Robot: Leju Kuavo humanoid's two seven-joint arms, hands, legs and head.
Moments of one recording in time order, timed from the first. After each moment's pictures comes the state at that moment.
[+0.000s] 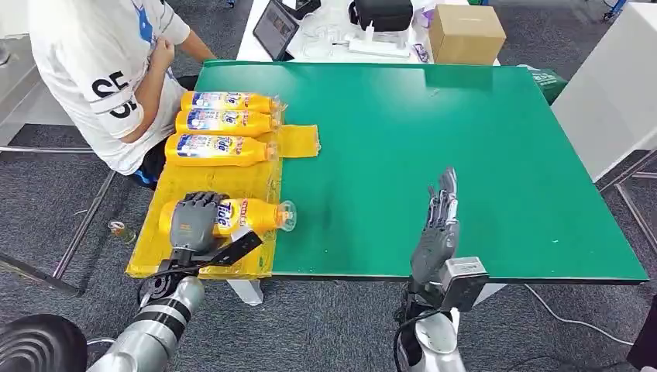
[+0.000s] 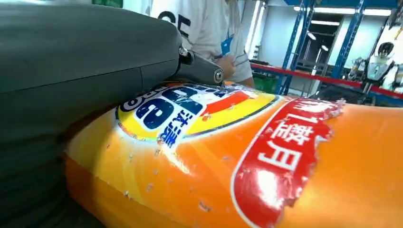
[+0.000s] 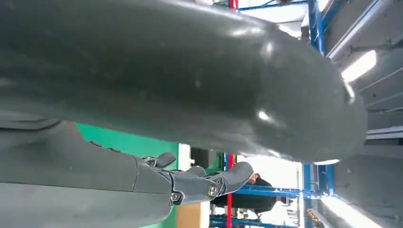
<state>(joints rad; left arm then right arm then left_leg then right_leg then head) -0.47 -0.12 0.01 -0.67 -1.26 0.70 -0.34 -0.01 0.23 0.21 -1.58 0.08 -0.30 -0.70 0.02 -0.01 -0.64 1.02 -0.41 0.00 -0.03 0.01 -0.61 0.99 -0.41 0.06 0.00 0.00</state>
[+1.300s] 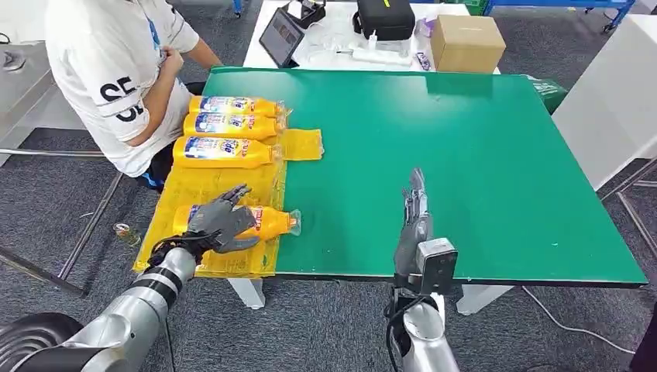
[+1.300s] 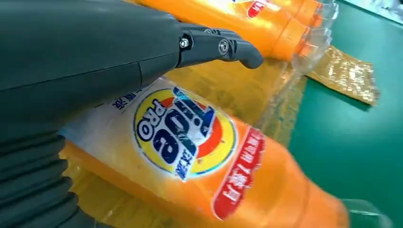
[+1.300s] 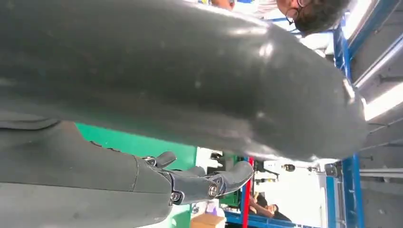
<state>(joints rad) -0.65 -0.09 0.02 -0.44 -0.99 0.03 -0.39 -0.08 0.23 0.21 -1.42 0.11 -0.22 -0.65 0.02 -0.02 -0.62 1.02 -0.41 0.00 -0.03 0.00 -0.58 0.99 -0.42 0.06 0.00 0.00</state>
